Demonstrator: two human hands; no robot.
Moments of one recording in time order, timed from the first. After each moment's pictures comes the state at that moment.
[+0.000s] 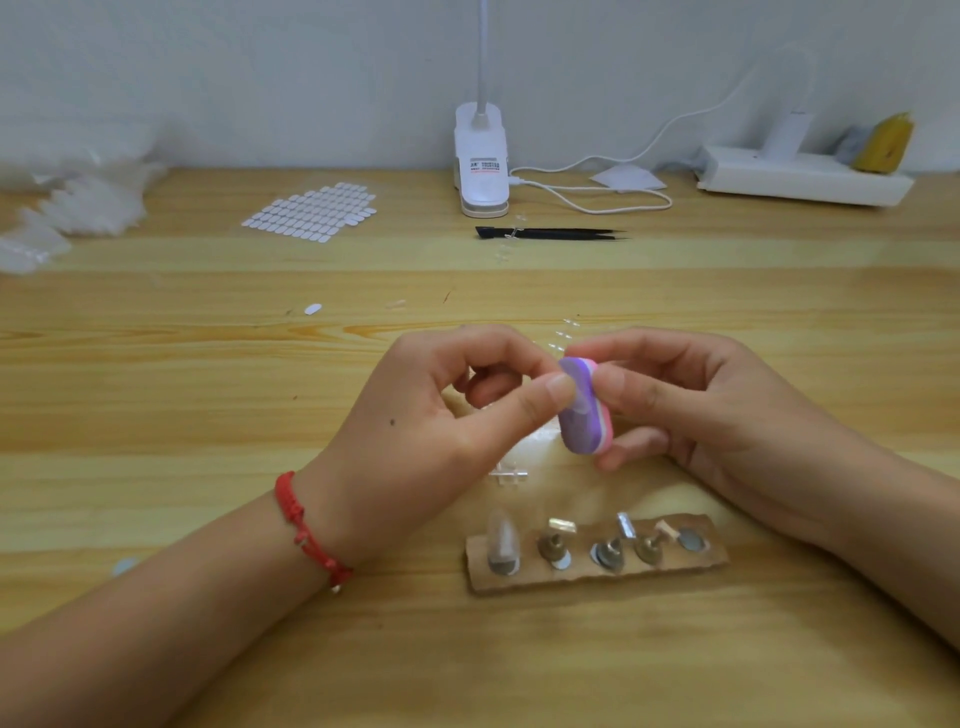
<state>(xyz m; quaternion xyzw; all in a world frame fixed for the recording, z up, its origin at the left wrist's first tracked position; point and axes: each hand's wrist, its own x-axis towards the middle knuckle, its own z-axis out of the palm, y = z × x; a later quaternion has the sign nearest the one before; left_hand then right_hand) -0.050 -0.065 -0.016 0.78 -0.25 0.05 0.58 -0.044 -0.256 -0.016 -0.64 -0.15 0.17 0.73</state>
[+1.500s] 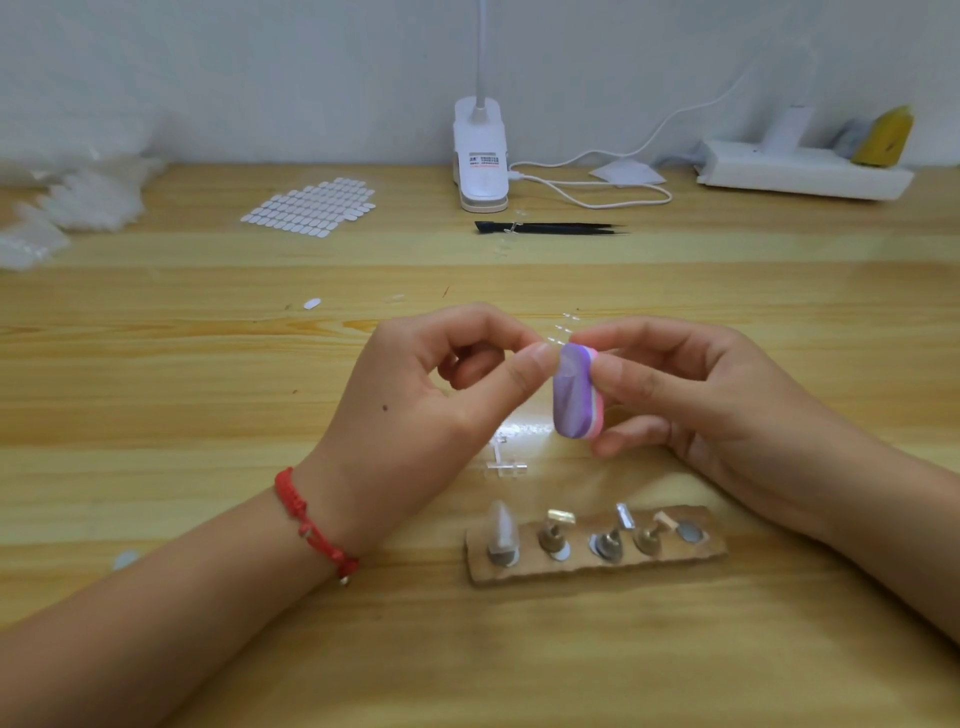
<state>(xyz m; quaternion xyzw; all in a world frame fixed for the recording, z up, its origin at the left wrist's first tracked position) -0.049 -0.066 -0.018 0.78 -0.20 0.09 0.59 -0.045 -0.254 -0.015 -0.64 -0.13 0.15 0.74</state>
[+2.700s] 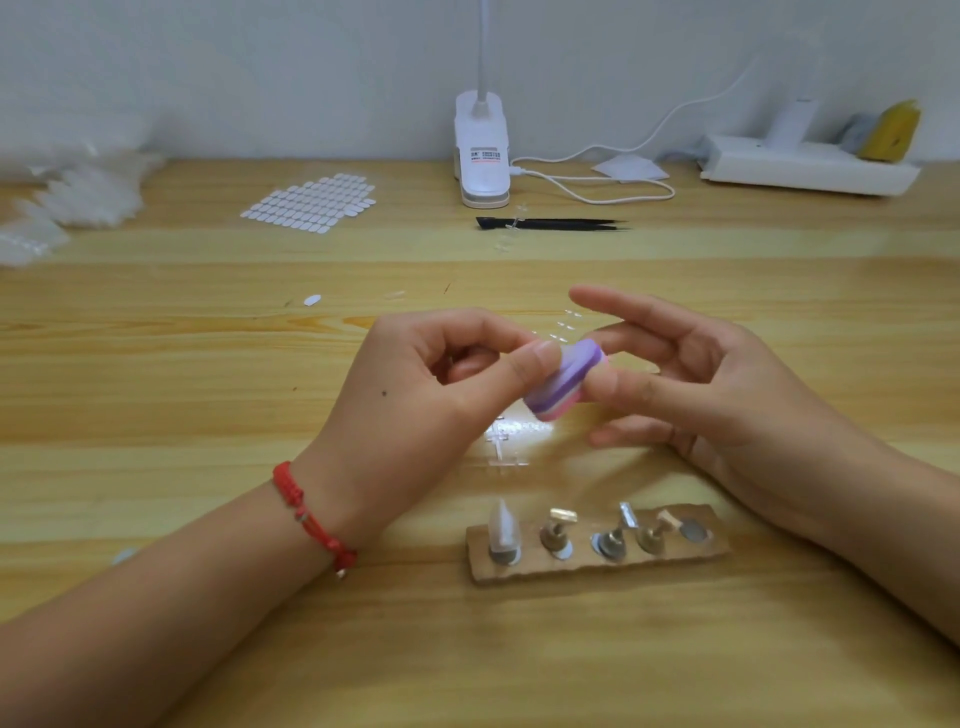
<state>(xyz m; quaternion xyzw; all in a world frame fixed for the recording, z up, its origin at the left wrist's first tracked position) -0.046 -0.066 -0.018 0.75 -0.16 0.05 0.64 -0.044 -0.256 -0.019 -0.63 -0.13 0.13 0.76</state>
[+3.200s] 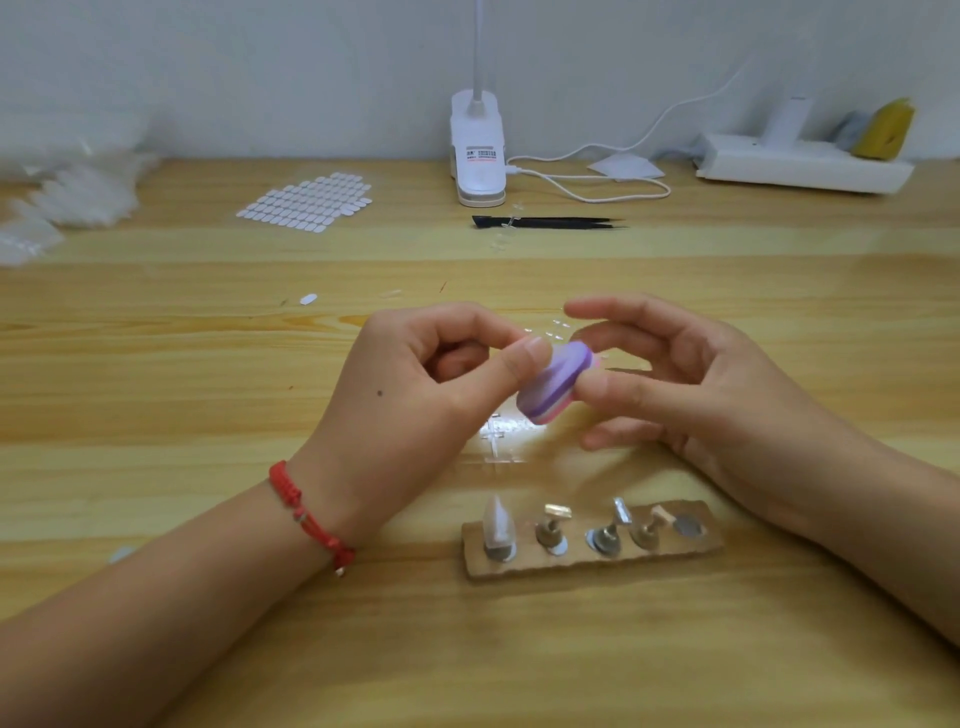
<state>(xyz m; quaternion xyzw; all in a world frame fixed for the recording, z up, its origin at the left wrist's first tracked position) -0.049 -0.066 -0.019 0.76 -0.15 0.07 0.63 -0.043 -0.257 -0.020 -0.62 -0.14 0.13 0.76</state>
